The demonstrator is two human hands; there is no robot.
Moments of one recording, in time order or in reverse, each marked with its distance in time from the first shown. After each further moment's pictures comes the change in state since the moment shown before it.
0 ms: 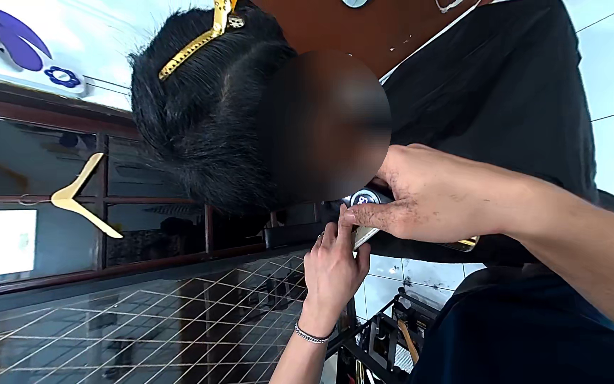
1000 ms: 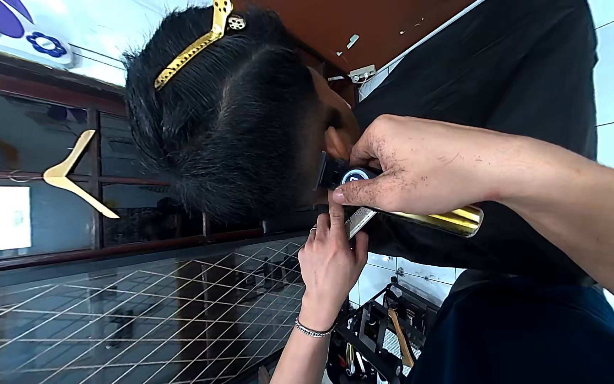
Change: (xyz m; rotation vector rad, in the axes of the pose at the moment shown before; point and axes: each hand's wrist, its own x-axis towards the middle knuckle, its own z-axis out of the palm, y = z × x) left_hand 0.022 0.015 -0.007 0.089 -0.001 -0.151; right_hand 0.028 0.000 -0.040 -0.010 -0.078 -0.078
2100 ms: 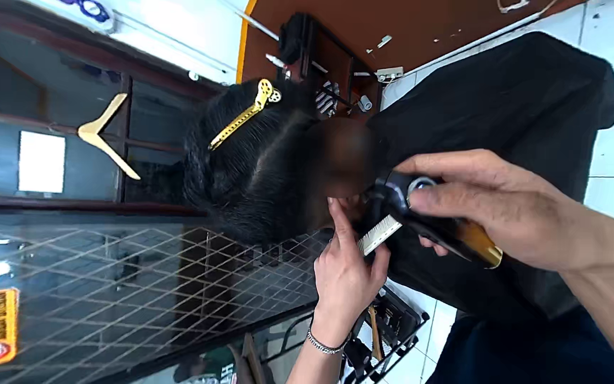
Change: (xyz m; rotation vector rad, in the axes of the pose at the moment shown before) left_hand 0.038 0.073 -0.034 -0.155 0.056 -0.199; right_hand -0.042 0.037 -0.053 0.773 0.052 -0.164
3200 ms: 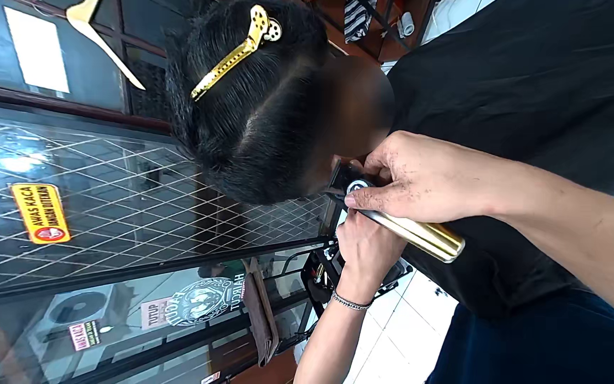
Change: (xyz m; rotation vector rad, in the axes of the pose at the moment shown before) left_hand 0.013 0.060 0.019 0.306 -0.185 -0.270; right_hand 0.078 0.006 -0.007 -0.489 -0.473 0.309
